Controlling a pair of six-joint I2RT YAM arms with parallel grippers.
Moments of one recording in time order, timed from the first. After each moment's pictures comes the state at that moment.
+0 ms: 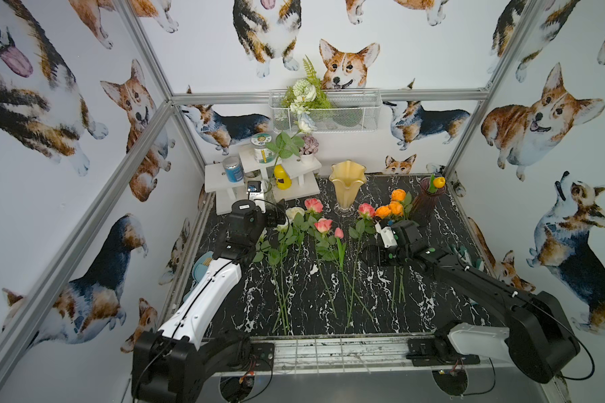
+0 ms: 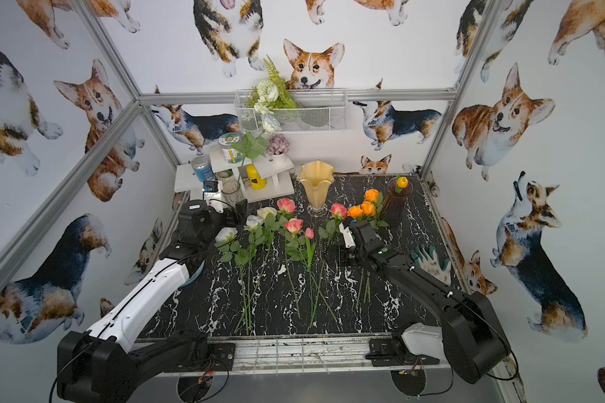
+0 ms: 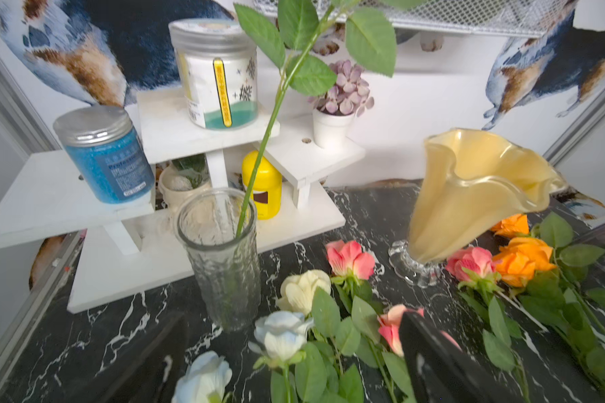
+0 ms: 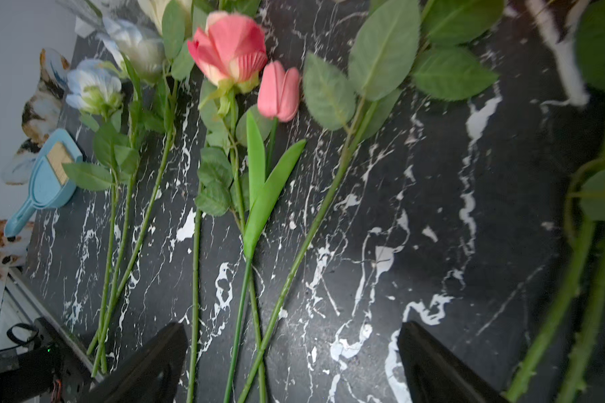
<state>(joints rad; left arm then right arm) -0.20 1.12 0.84 -0.01 -0.03 -0.12 0.46 1.25 0.73 -0.37 -0.25 0.44</state>
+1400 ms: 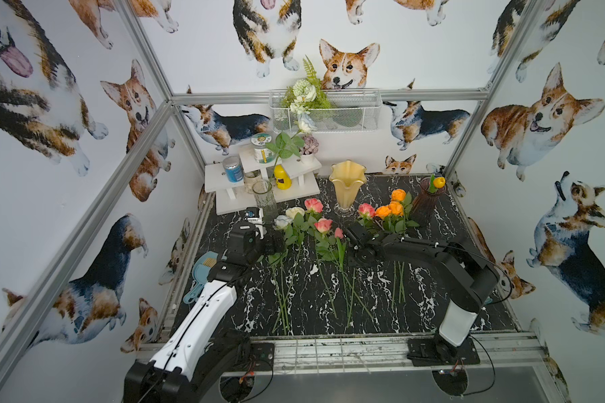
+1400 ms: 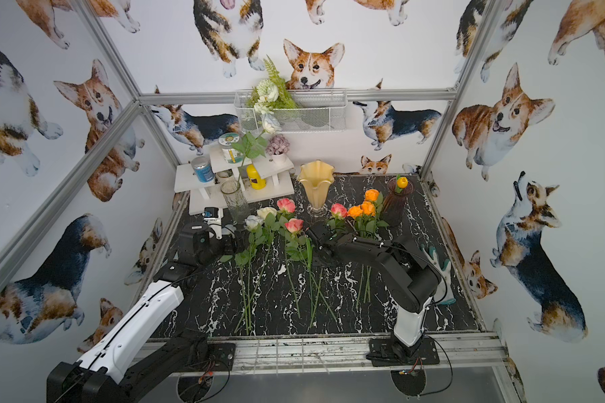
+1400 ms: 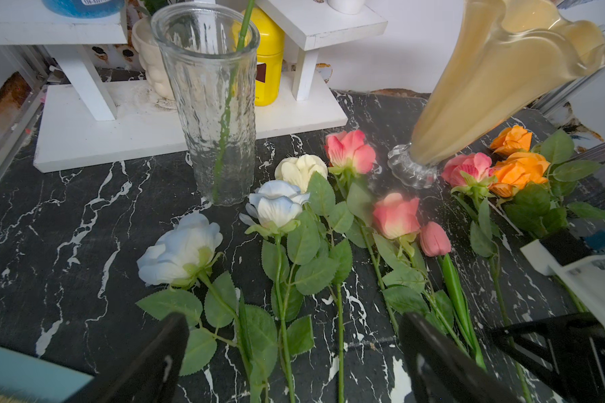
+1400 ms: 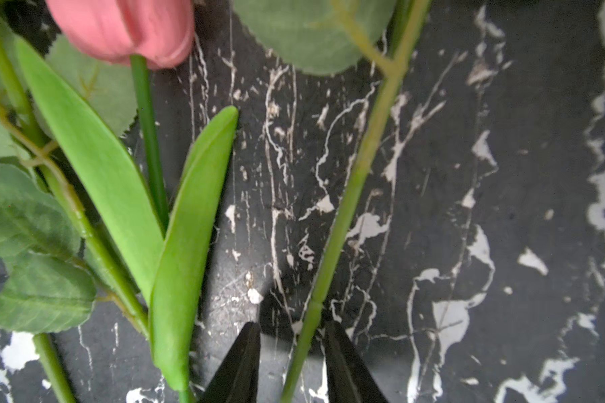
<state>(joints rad) -0.20 0.98 0.67 -0.23 0.01 -0.22 0.67 1.79 1.07 -0.51 0.11 0.70</state>
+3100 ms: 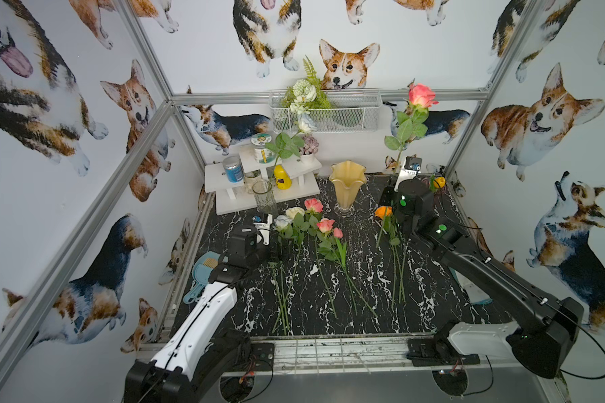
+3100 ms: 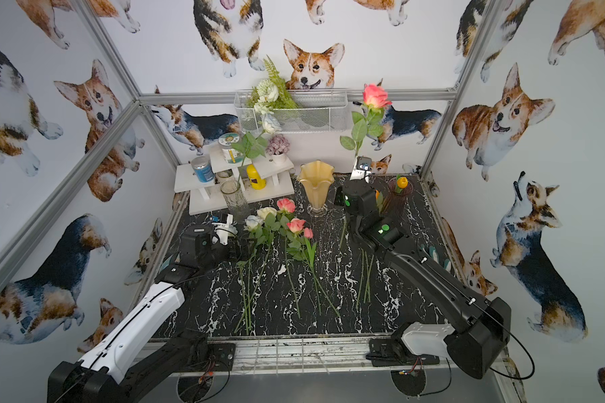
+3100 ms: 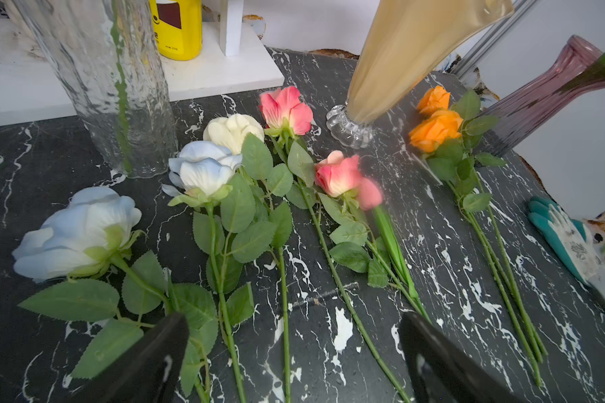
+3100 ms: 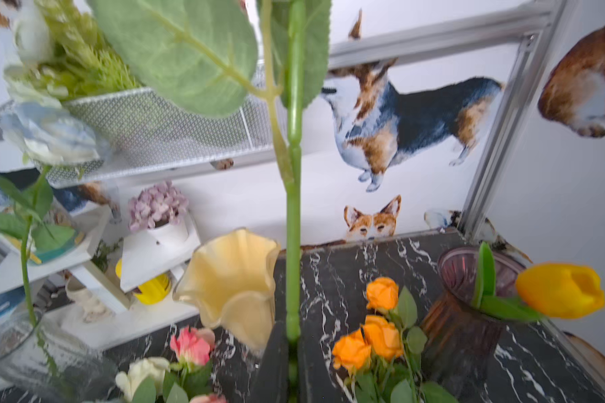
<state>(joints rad) -0.21 0.97 0.64 -0.25 0.25 -0.23 0.57 1.28 1.28 -0.15 0.65 0.26</state>
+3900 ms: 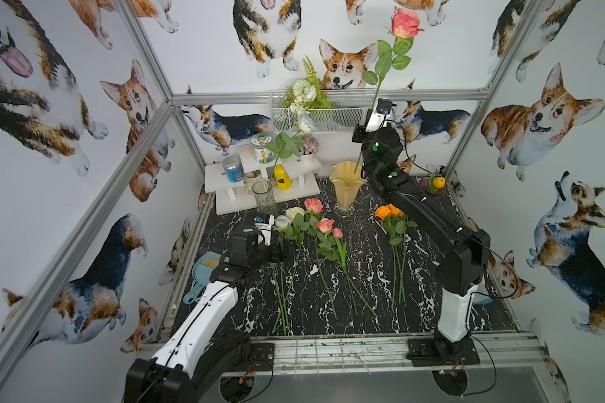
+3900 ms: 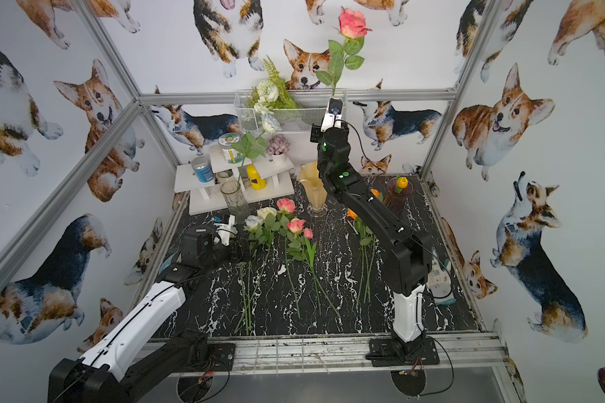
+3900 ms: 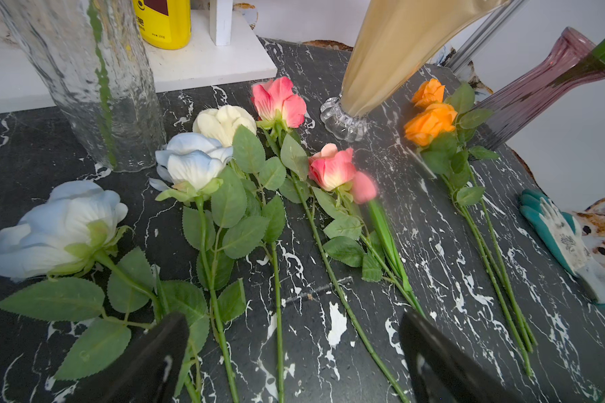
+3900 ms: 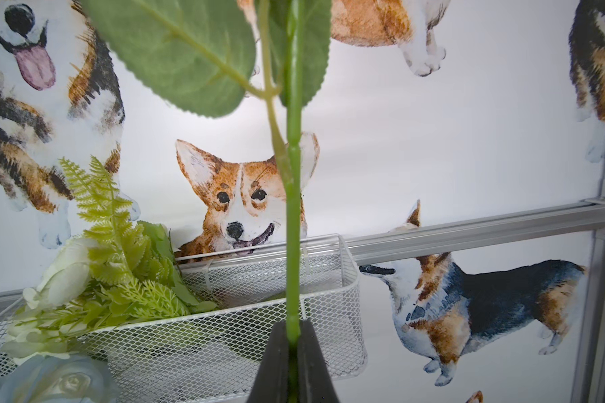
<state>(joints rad) -0.22 0.98 0.64 -0.25 0.26 -0.24 0.50 1.94 1.97 0.30 0.60 -0.04</state>
